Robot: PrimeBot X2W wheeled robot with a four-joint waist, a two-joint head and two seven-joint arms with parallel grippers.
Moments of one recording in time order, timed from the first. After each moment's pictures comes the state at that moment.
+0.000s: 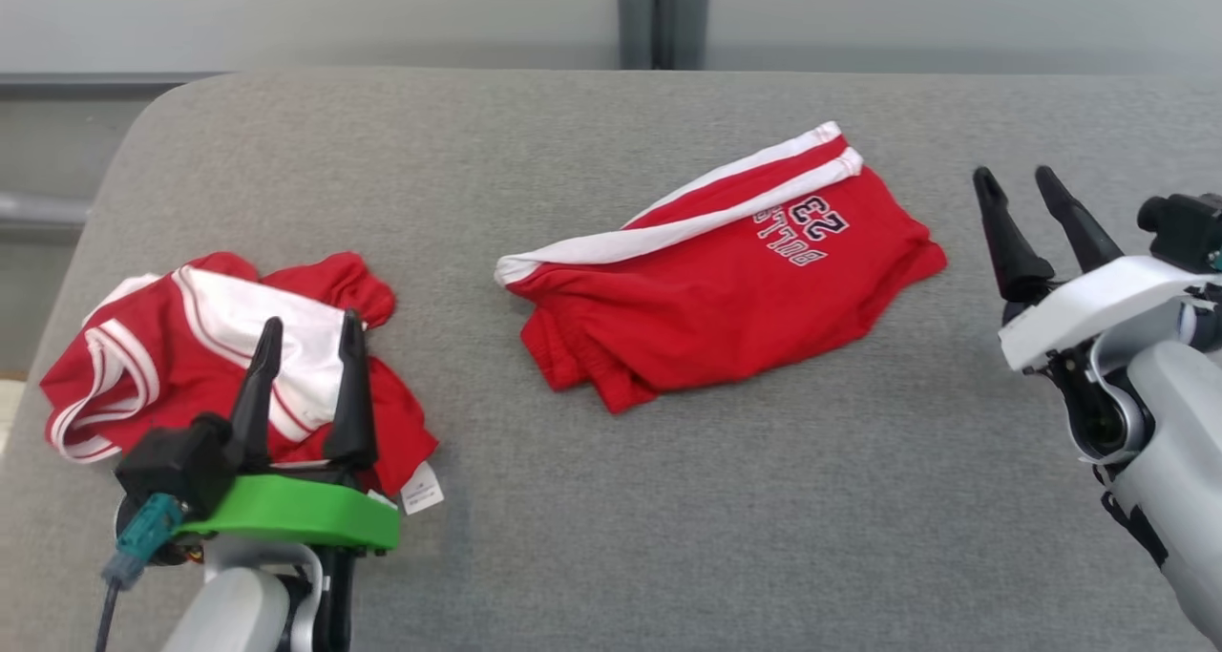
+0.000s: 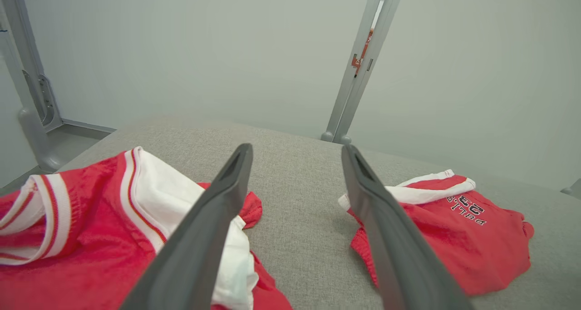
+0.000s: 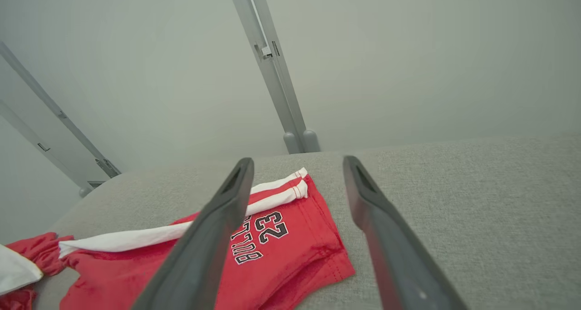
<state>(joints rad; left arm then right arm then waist) -0.18 0.33 -0.38 0.06 -0.67 0.18 -0.26 -0.59 -0.45 0.44 0.56 0.86 0.13 -0.26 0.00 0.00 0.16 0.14</state>
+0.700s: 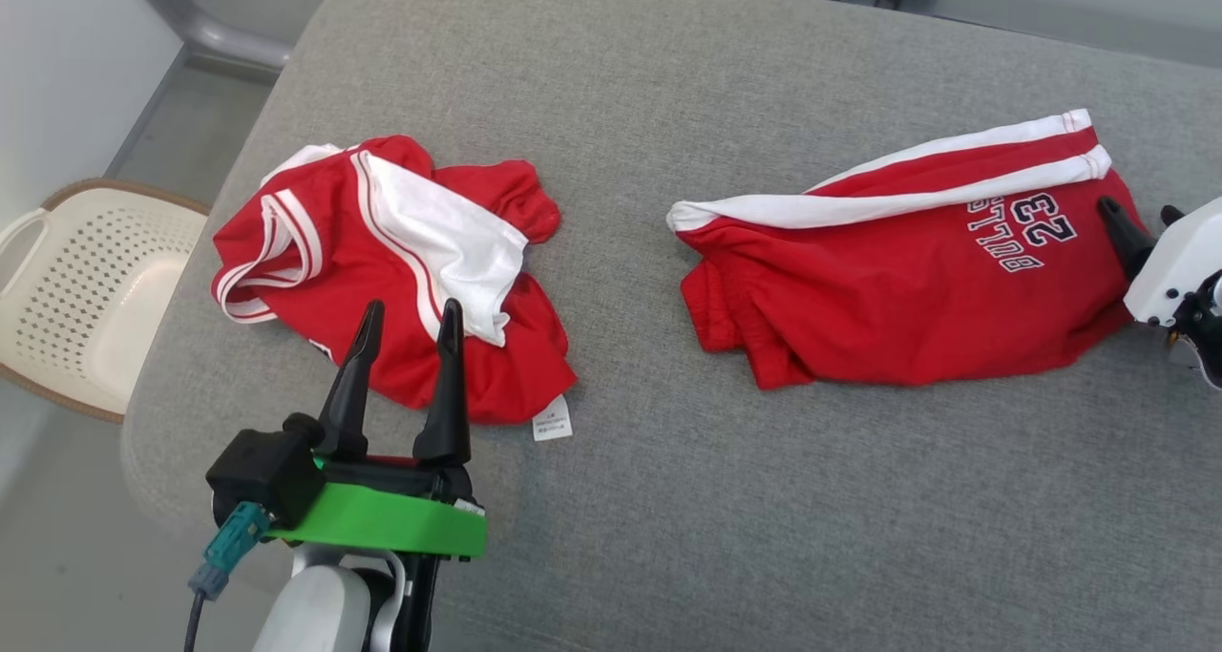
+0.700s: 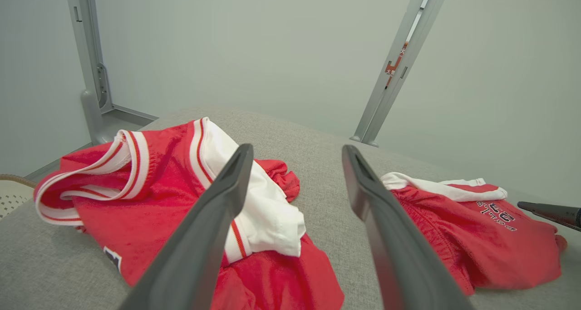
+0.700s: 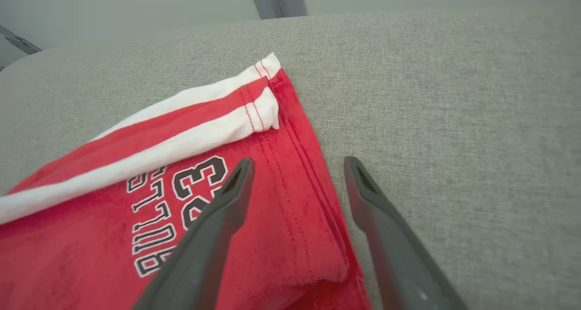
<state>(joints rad) -0.15 0.08 -0.27 0.07 -0.46 -0.03 -0.26 -0.84 -0.57 0.63 0.99 1.06 0.13 0.05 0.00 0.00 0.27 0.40</state>
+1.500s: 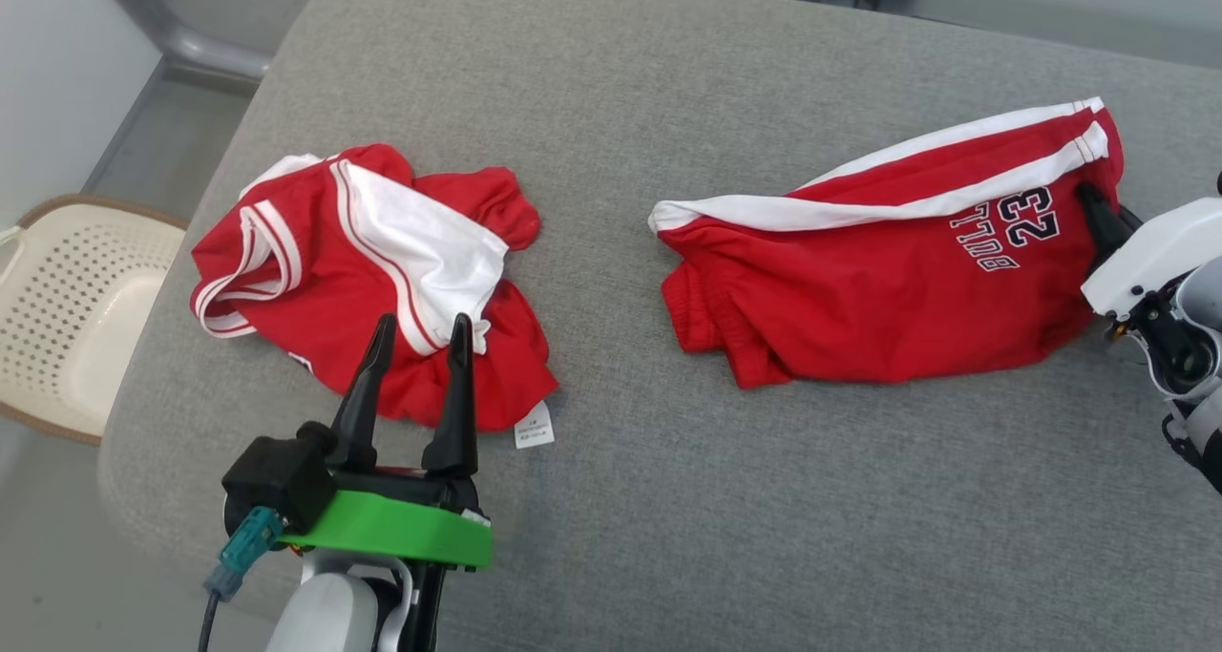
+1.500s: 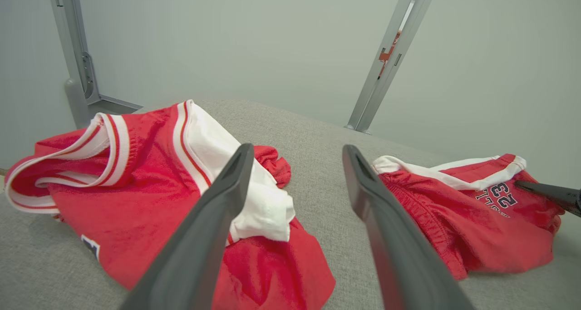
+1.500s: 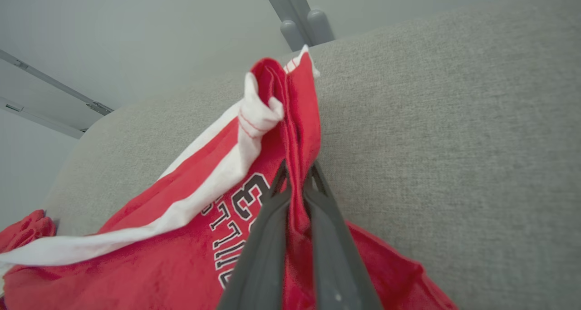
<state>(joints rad) -0.15 0.05 -0.26 0.12 -0.43 -0.07 -0.26 -0.81 -0.55 0.65 0.89 1.27 0.13 -0.05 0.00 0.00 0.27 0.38</state>
